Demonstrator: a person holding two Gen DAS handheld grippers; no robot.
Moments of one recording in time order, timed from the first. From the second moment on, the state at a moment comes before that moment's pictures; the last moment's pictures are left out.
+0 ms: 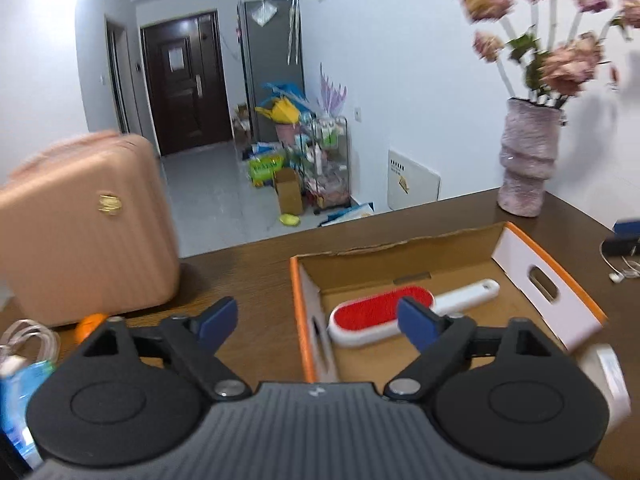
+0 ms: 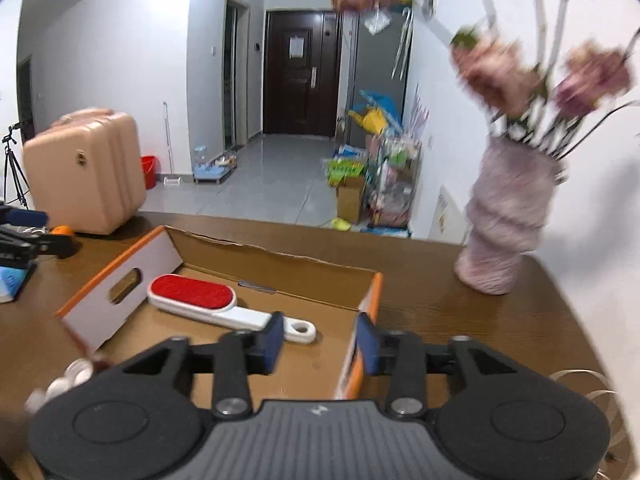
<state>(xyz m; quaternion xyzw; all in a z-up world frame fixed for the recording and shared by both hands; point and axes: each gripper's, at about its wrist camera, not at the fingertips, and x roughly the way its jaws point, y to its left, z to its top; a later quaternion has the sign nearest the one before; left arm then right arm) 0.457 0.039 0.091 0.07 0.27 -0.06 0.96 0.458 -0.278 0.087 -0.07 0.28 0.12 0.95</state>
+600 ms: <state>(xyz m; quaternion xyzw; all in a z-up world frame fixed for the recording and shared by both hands) 0.184 0.018 0.044 0.04 0.14 0.04 0.99 0.177 -0.258 0.055 0.00 0.16 0.12 0.98</state>
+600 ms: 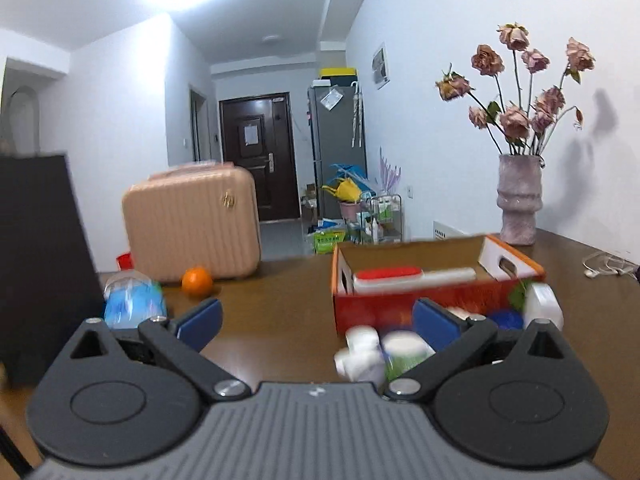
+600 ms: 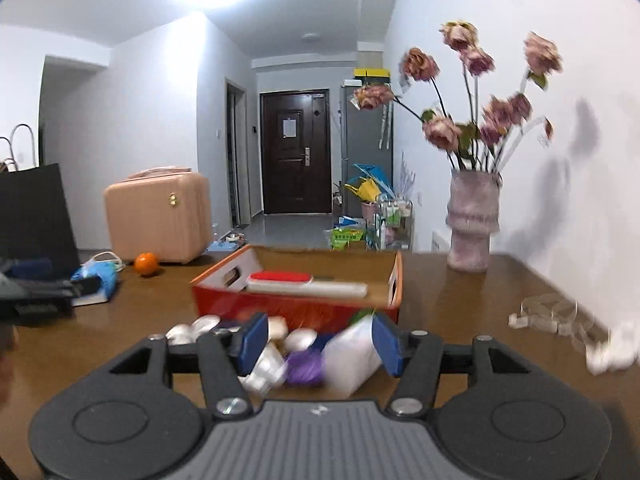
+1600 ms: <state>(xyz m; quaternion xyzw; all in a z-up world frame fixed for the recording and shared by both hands) 0.242 0.039 -0.013 -0.02 0.26 -0.05 0.96 0.195 -0.231 -0.028 0.01 0.25 0.13 0.96</state>
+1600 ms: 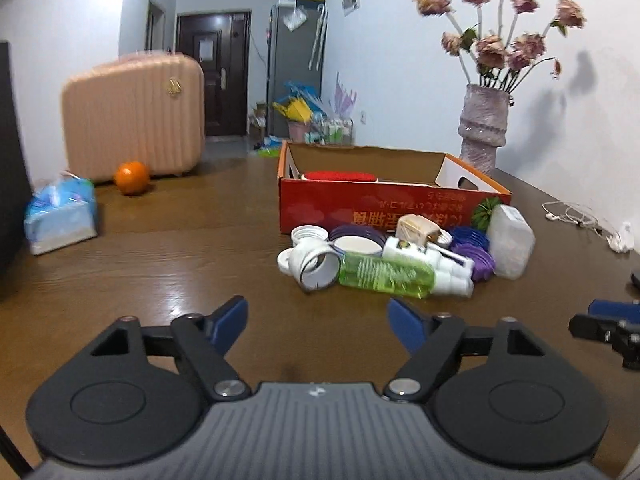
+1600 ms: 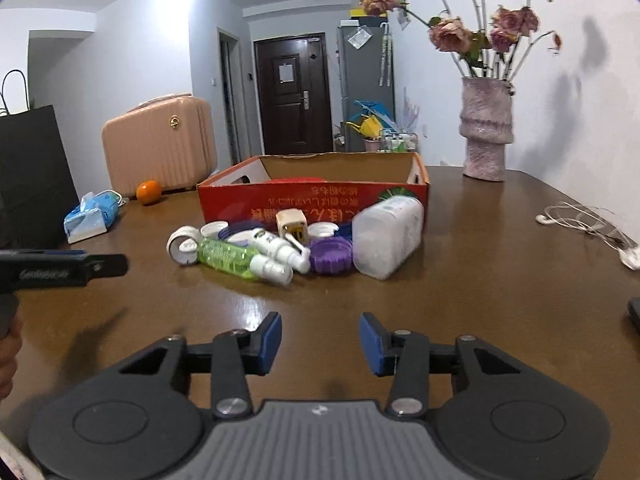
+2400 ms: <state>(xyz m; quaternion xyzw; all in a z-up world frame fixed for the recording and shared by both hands) 0.354 0.064 -0.033 -0.06 0.32 -0.09 0.94 0.344 -0.136 -0.042 -0.05 0.28 0.28 0.92</state>
